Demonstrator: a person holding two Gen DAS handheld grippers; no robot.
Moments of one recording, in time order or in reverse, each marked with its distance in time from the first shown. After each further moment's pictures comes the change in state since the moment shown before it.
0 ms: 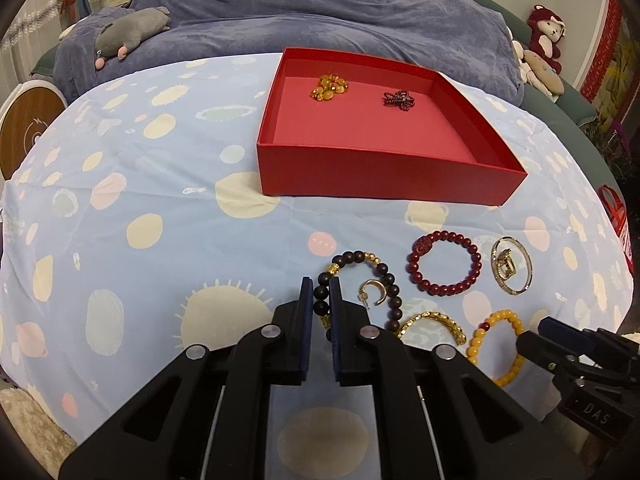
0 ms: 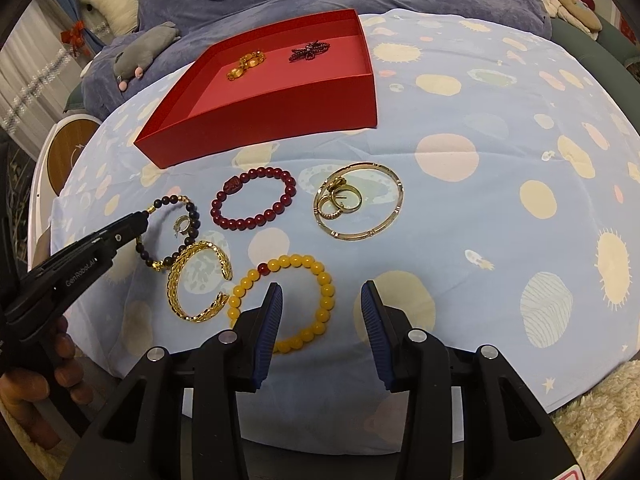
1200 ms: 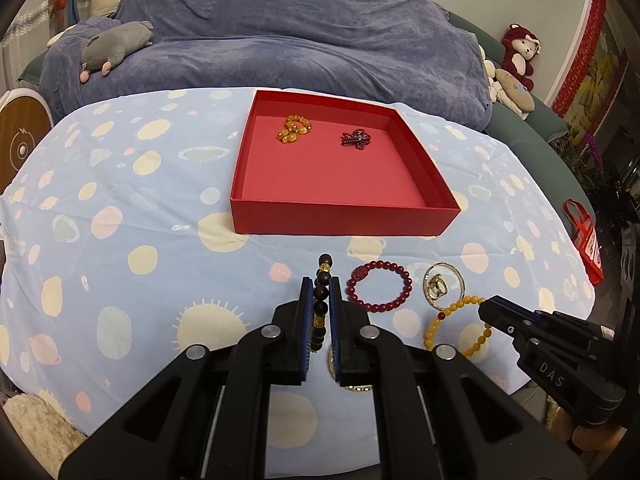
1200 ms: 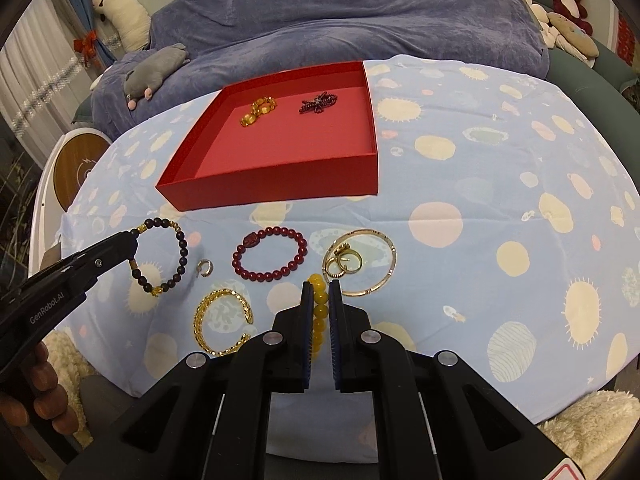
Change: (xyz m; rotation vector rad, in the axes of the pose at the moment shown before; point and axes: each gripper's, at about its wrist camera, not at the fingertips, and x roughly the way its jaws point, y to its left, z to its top) left arm -0.054 -0.014 0.021 0.007 -0.053 -0.107; right arm -0.041 0.006 0.029 -0.029 -0.115 -0.010
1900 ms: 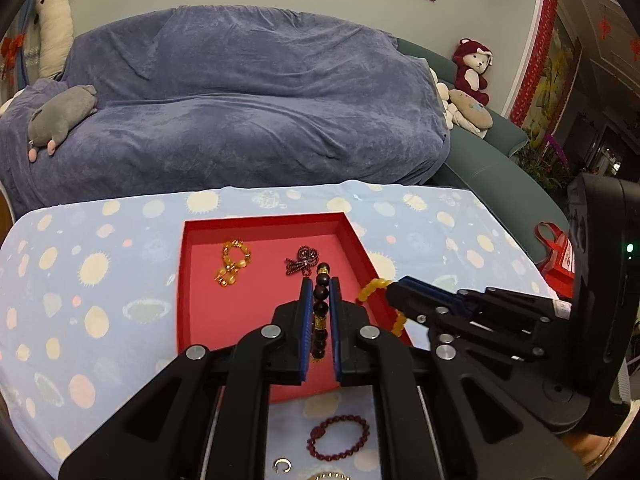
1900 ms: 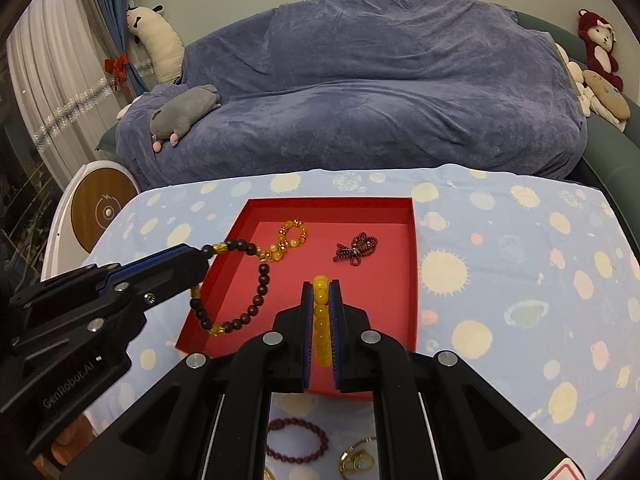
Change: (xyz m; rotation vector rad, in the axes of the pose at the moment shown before) left arm 0.032 -0.040 0.148 0.128 -0.121 -0.130; right arm 0.026 0.023 0.160 -0.093 -0.146 0.090
